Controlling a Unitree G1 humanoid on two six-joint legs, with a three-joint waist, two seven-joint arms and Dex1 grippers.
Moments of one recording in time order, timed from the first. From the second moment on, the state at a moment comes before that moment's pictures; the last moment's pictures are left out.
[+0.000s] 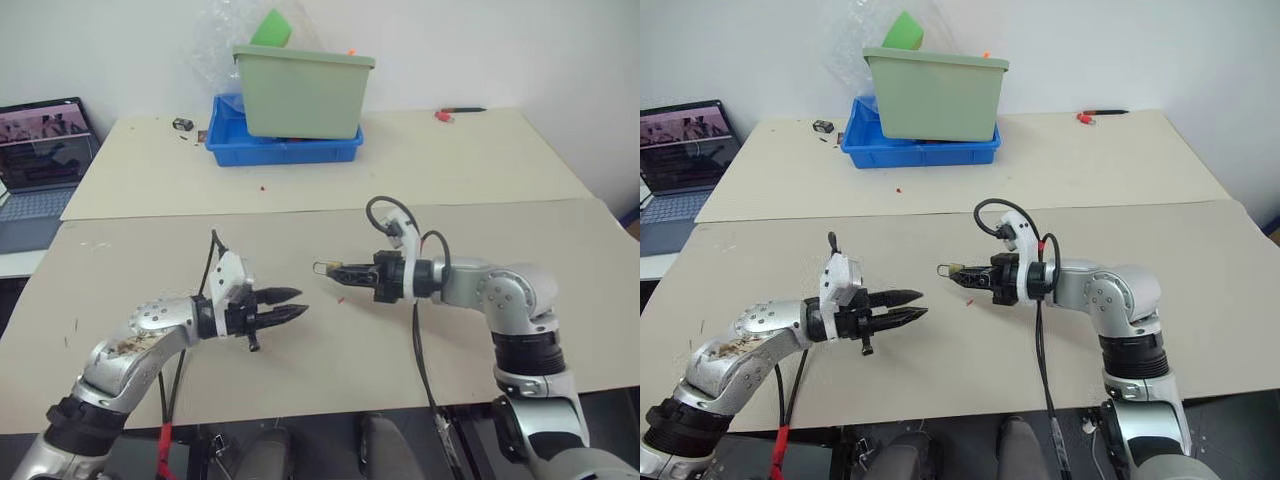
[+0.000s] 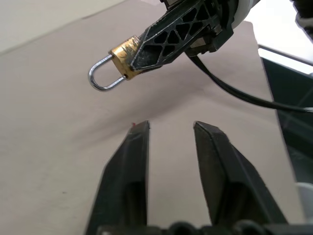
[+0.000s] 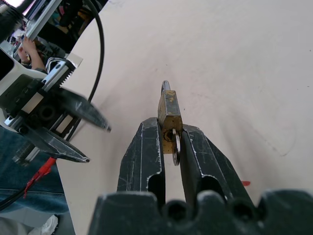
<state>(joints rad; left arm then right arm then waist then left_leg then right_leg) -0.21 0.74 -0.14 -0.33 -0.75 0.50 -0.85 -0.63 -0.39 -0.01 -0.16 0.79 1.28 0.57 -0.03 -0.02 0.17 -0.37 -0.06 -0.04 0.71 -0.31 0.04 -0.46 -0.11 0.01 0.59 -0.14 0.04</state>
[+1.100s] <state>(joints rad) -0.32 0.63 -0.02 -0.31 -0.87 0.77 -0.84 -0.55 -0.48 0.06 -0.29 0.81 1.23 0.68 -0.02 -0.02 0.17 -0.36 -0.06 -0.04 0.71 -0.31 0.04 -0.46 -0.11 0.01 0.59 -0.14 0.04</state>
